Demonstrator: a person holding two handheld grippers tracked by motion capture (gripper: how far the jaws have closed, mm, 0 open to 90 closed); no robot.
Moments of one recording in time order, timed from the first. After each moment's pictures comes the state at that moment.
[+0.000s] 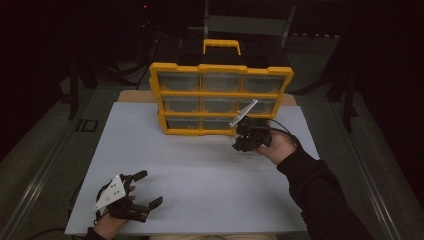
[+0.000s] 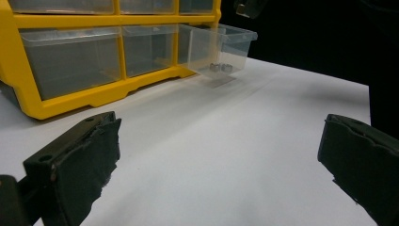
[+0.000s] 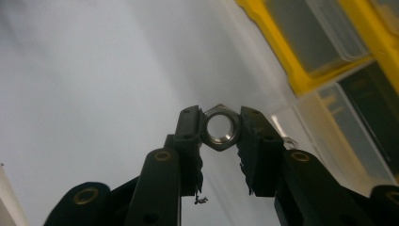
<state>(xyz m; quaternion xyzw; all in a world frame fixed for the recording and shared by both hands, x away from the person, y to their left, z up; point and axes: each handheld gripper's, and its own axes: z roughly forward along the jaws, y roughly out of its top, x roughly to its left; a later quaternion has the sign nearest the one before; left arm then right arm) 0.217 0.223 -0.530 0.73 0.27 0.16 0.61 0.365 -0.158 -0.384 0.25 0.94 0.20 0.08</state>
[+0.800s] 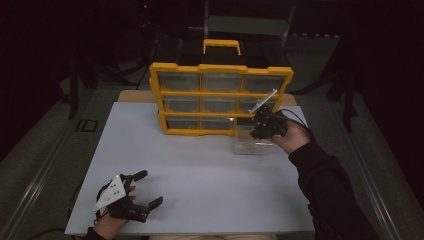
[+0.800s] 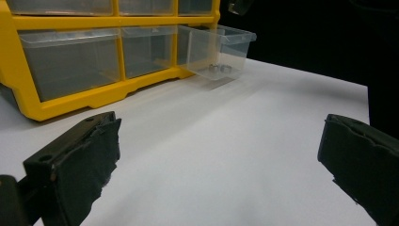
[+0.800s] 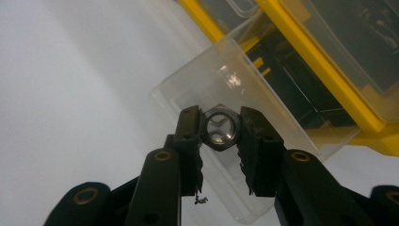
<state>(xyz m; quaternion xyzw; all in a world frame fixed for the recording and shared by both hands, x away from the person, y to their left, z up) 0.217 0.223 -0.530 0.73 0.26 0.16 0.61 0.398 -0.203 -0.387 0.32 0.92 0.19 0.12</state>
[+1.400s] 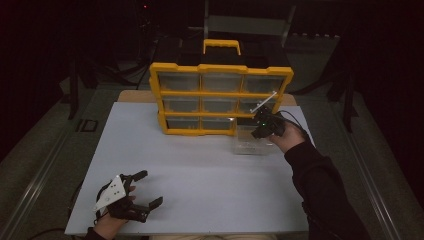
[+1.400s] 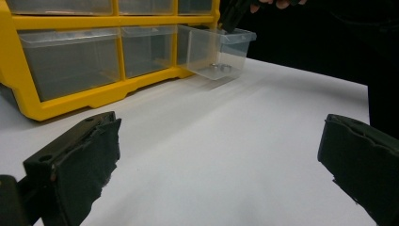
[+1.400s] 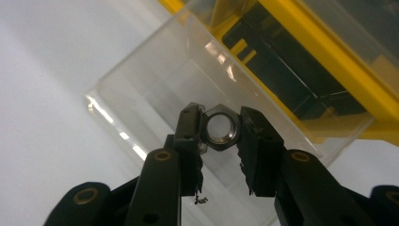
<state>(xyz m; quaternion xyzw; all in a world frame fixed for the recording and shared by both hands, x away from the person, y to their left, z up) 0.217 0.223 -0.530 0.73 0.26 0.16 0.61 0.422 -0.213 -0.422 0.37 0.91 0.18 0.11</state>
